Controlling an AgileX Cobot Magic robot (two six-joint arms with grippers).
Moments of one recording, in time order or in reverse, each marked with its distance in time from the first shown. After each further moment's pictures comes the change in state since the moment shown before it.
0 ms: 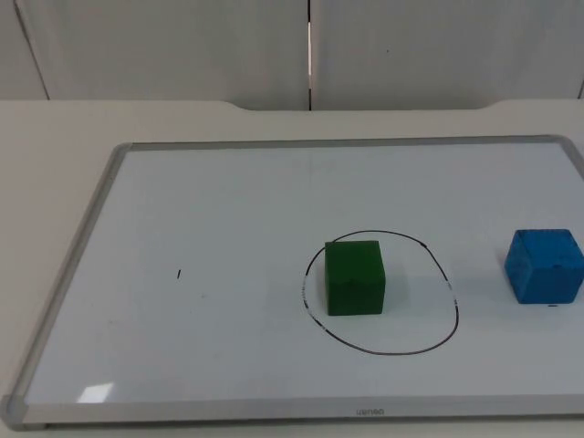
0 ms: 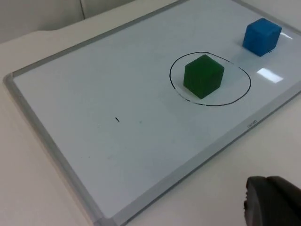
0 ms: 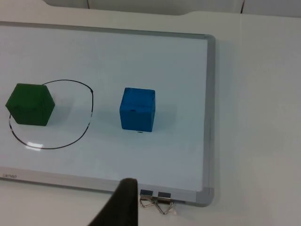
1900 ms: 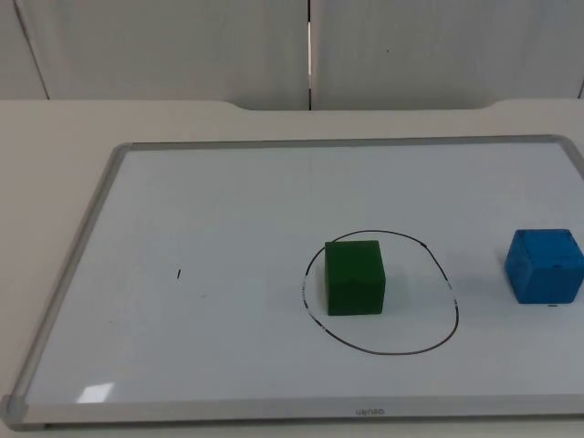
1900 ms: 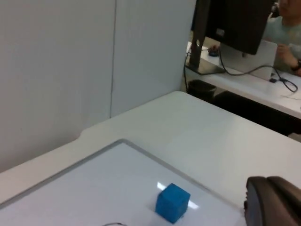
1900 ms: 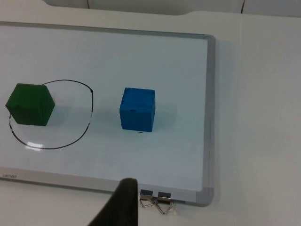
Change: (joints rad) right arm 0.000 0.000 0.000 0.000 0.000 0.000; left arm 0.000 0.611 -0.121 -0.903 -0.680 0.775
